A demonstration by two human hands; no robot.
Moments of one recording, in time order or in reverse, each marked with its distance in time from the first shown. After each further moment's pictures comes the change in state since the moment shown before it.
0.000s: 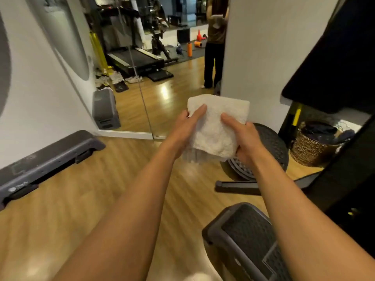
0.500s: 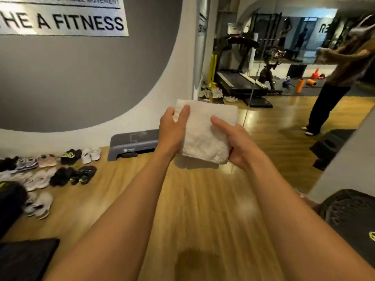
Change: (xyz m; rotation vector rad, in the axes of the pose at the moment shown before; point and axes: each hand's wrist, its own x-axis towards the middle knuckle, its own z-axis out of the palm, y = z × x) left_hand -0.172 0.032 -0.349 0.163 0.924 0.304; right_hand -0.073 0.091 0.364 -0.069 -0.694 0.212
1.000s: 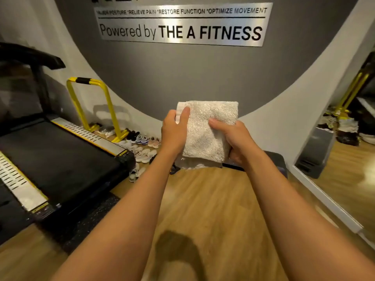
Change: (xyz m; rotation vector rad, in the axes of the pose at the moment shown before) left_hand 0.129 -0.070 -0.301 0.255 0.633 -0.012; right_hand 0.183 0.107 0.310 -0.140 -0.546 0.090
